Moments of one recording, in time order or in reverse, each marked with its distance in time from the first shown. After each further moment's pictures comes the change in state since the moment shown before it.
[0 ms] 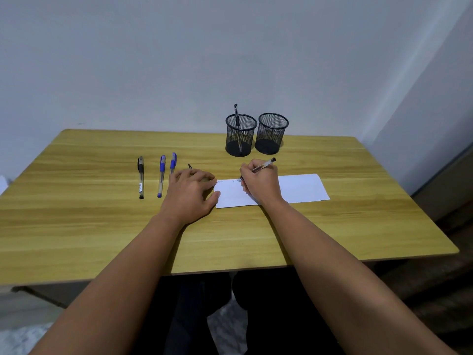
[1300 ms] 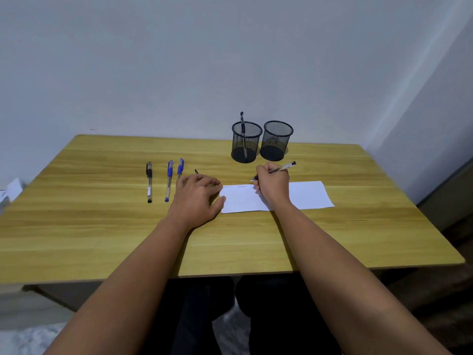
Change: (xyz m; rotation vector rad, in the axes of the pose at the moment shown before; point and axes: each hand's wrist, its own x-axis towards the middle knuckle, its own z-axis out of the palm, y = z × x) left_hand -0.001 0.001 -0.001 -0.002 0.004 0.002; right_hand 0.004 -0.014 -0.009 0.170 0.115 0.181
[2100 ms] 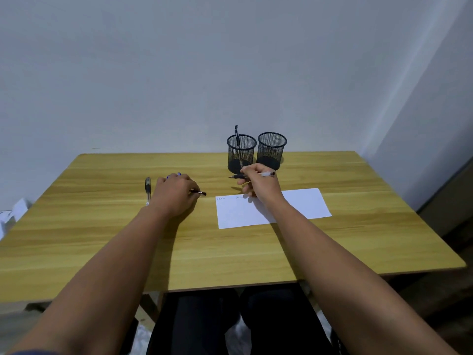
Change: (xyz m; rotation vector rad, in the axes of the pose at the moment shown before) left_hand 0.041 -0.042 -0.033 0.116 -0.200 -0.148; right_hand -0.003 -0.034 0.003 0.129 -0.244 0.050
